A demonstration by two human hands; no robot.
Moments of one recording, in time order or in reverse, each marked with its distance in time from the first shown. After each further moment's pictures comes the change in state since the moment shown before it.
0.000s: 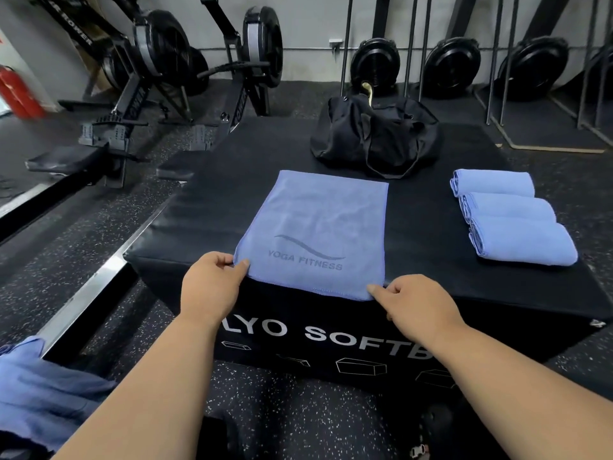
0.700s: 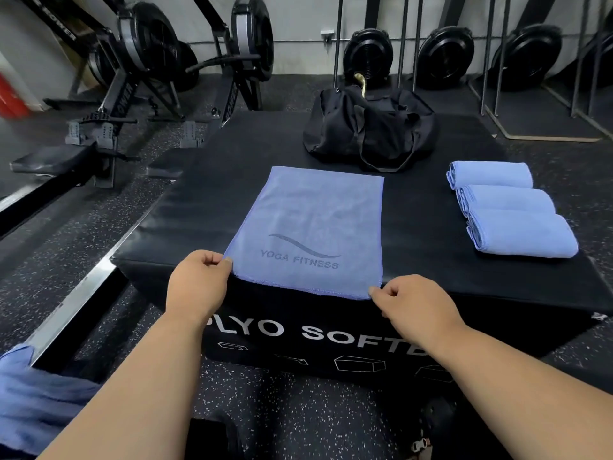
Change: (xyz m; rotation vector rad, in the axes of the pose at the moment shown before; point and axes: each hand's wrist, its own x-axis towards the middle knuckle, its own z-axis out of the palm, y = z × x) left_hand 0.016 -0.003 -0.001 0.032 0.004 -0.011; right_hand 0.000 0.005 0.003 -0.009 -0.010 -0.021
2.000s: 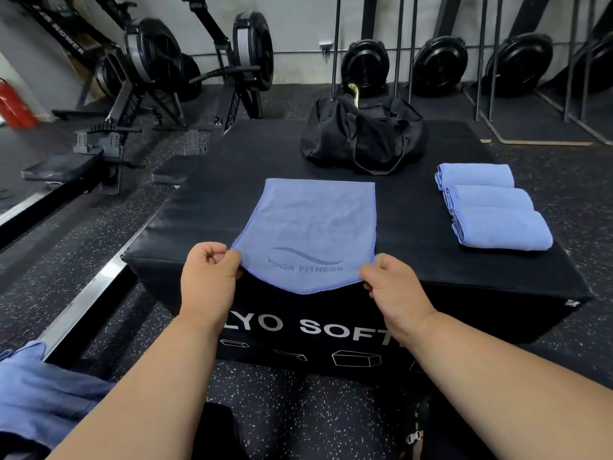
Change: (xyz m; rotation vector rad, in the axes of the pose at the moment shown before) left_hand -0.044 0.020 0.005 -0.629 0.008 0.040; right_hand -0.023 -0.028 -0.001 1.037 -0.030 0.050
